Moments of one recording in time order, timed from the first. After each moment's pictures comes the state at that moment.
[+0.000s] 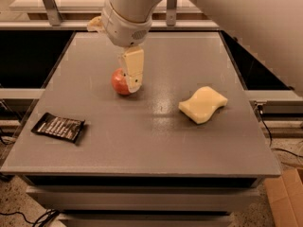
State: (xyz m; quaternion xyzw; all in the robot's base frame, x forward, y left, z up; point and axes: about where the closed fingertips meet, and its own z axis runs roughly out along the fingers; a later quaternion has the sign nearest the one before) arm 0.555 0.090 0.944 -0.88 0.41 -0.01 0.24
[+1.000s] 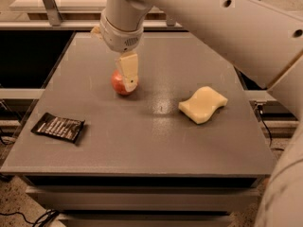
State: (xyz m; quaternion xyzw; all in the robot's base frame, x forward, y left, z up) arm 0.600 0.103 0.906 -0.88 0.43 -0.03 0.21
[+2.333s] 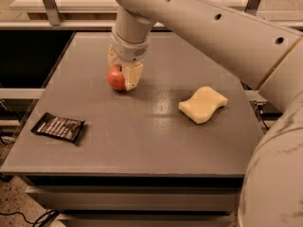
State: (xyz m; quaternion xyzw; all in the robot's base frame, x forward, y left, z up) arm 0.619 0.083 0.860 -0.88 0.44 -0.02 0.18
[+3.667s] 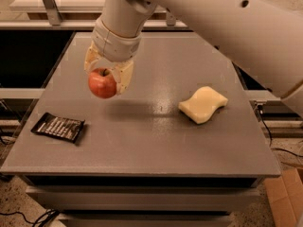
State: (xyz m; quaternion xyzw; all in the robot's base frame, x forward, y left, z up) arm 0.538 0.115 0.909 -0.95 0.23 0.01 0.21
